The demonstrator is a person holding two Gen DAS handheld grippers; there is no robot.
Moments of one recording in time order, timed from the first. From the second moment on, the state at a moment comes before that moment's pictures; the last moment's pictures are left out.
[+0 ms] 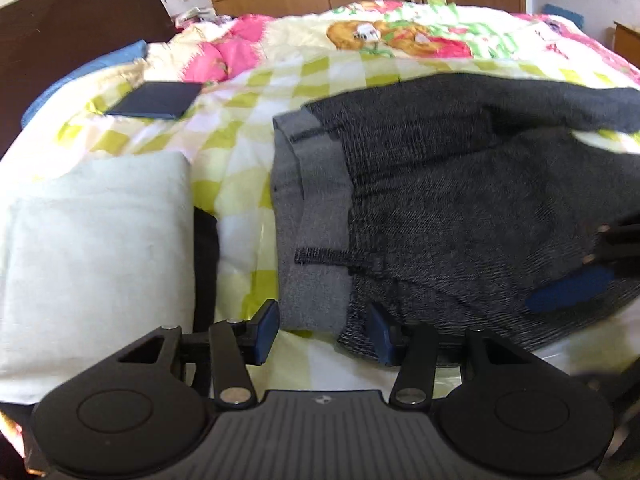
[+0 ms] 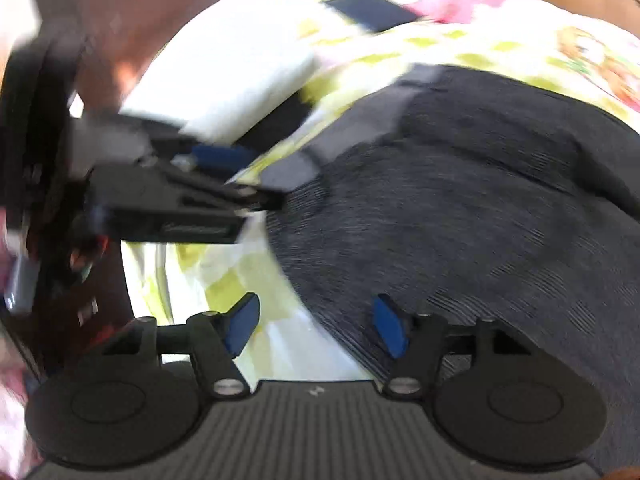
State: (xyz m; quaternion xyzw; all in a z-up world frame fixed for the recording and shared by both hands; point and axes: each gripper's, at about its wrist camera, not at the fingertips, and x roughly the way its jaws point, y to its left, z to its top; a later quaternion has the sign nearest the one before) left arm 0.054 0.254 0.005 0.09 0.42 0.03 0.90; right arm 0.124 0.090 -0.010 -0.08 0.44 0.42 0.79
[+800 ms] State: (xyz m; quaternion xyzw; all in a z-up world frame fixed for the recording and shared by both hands) left arm 0.097 -0.080 -0.007 0.14 0.39 -0.27 0.87; right arm 0.080 -0.449 -0.027 0.31 0.31 -0.19 0.87
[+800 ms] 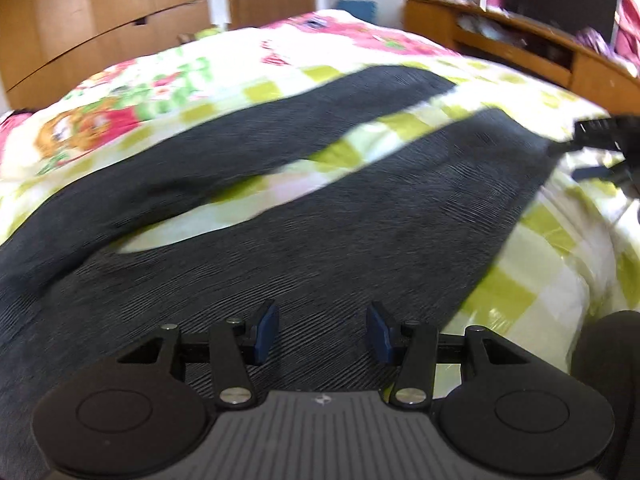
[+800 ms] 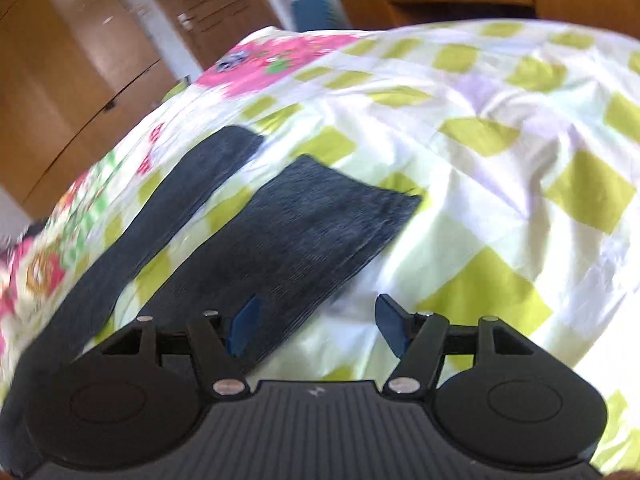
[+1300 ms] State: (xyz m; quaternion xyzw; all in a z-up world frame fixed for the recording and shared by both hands) left arm 0.109 -0.145 -0.024 0.17 0.41 -0.30 0.85; right arm 0.076 -0.524 -0.034 0.38 0.27 -0.20 0.86
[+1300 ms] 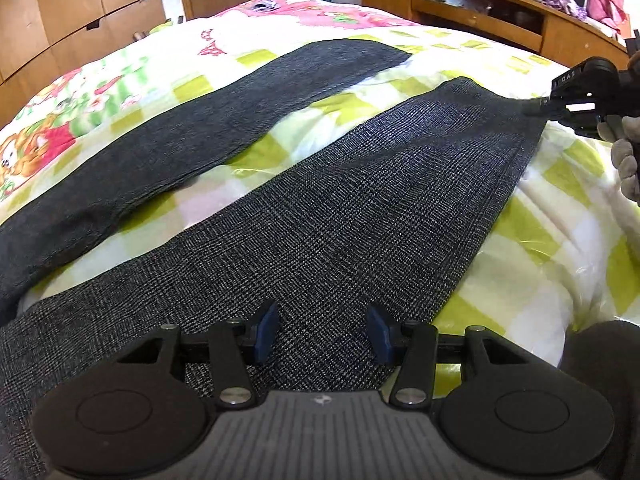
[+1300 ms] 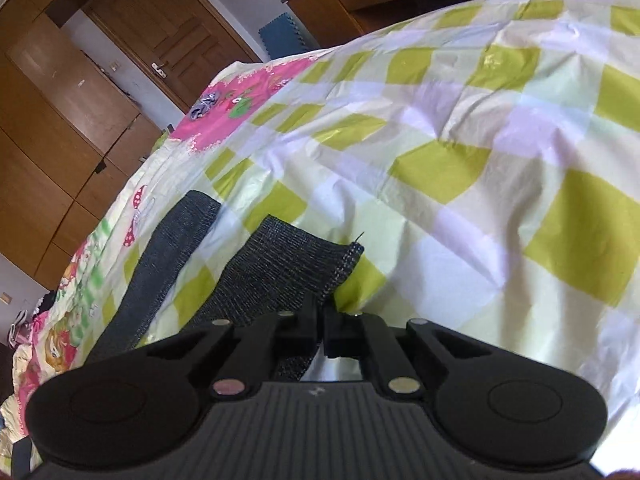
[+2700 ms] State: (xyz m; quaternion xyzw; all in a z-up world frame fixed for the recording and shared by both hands) left arm 0.313 0.277 0.007 0.14 0.45 -0.10 0.87; right arm 0.426 -0.052 -0.006 -0.26 0.45 0.31 0.80
